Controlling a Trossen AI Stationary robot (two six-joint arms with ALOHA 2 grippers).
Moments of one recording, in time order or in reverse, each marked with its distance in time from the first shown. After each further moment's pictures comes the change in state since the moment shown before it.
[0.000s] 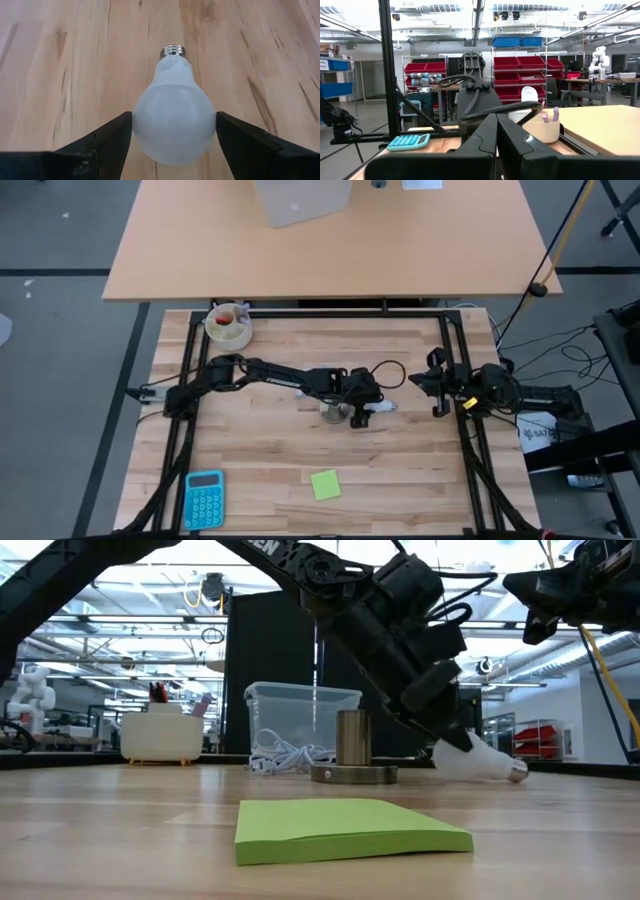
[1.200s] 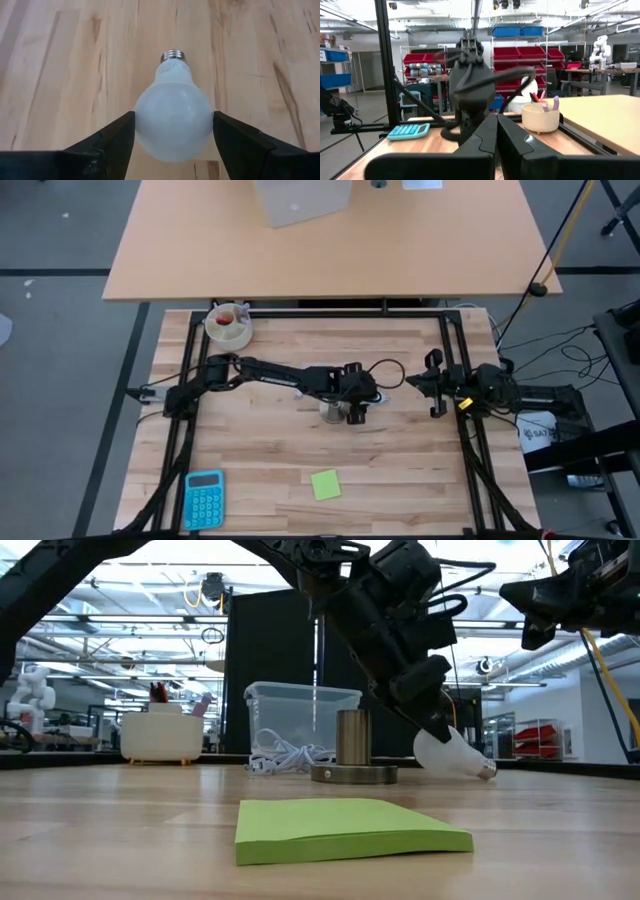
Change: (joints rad) left arm -0.010 -0.054 0.022 -0.133 -0.144 0.003; right arm 0.000 0.031 0.000 -0.029 0.000 0.002
